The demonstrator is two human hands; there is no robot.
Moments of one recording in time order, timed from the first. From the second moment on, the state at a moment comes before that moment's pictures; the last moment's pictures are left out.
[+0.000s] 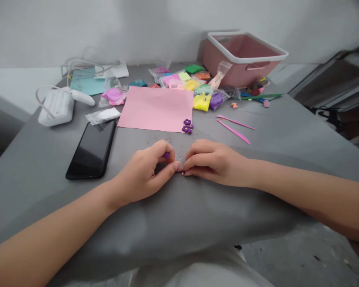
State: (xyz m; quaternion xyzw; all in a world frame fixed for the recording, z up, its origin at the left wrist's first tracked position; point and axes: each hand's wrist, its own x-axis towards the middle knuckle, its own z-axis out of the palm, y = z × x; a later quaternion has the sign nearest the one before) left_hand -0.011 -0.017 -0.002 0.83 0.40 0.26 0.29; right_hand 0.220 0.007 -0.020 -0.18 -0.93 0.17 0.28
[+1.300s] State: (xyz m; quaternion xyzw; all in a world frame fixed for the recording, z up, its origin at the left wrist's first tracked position) left_hand -0.012 -0.018 0.002 0.81 0.40 0.27 0.34; right_hand 0.231 0.012 -0.005 -0.11 -0.95 0.14 0.25
